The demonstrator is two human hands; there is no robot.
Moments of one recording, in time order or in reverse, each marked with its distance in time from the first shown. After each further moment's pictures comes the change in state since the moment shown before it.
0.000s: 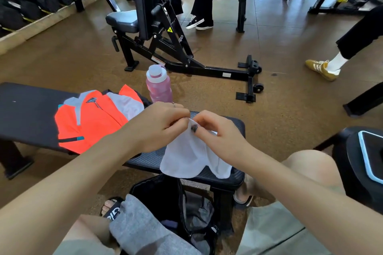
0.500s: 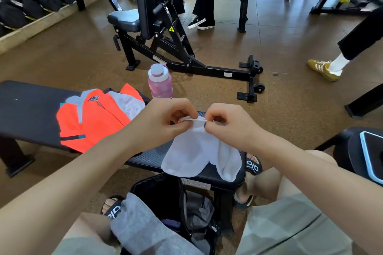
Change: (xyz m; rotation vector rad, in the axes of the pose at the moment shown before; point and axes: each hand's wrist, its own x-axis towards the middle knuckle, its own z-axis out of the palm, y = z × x) left_hand -0.004 0.002 0.001 -0.300 0.092 -0.107; right_hand 0.014 -0.009 -0.028 -0.250 -0.023 0.023
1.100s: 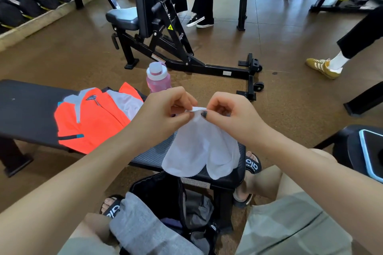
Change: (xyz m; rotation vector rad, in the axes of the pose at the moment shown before) left_hand 0.006 0.006 0.009 -0.113 0.166 -0.088; right_hand 0.002 0.002 -0.009 0.146 0.118 -0.129
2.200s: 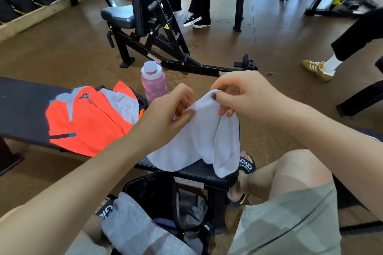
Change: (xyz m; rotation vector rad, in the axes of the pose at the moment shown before) left_hand 0.003 -0.008 0.018 0.176 0.007 0.154; right_hand 0.021 -0.033 -0.055 -0.267 -0.168 0.055
